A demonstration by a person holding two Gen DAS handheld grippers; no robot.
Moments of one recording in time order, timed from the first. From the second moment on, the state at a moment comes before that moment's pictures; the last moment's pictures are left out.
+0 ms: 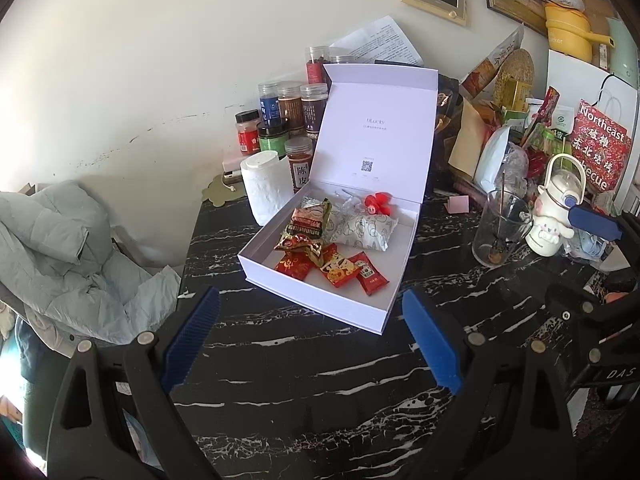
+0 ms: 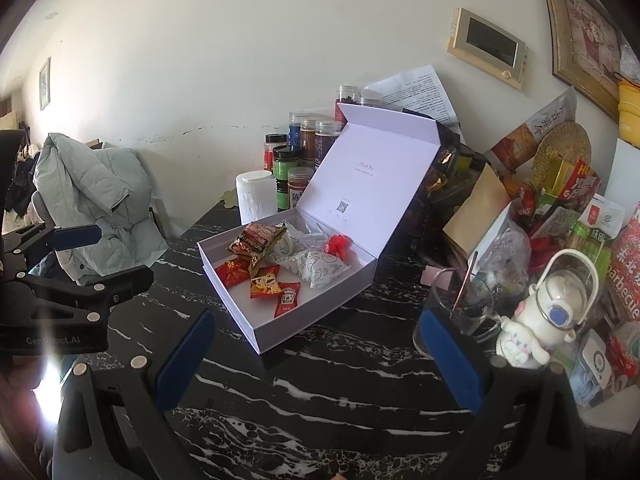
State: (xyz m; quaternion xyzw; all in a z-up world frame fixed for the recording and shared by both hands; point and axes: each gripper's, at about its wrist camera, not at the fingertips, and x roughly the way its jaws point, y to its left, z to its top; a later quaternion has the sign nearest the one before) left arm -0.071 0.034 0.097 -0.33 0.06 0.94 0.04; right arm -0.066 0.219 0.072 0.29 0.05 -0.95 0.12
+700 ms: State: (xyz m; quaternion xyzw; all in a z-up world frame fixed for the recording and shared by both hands) left arm -0.025 0.042 0.050 -0.36 0.05 0.93 0.04; right arm -0.024 0.221 0.030 0.31 0.06 -0.94 0.13
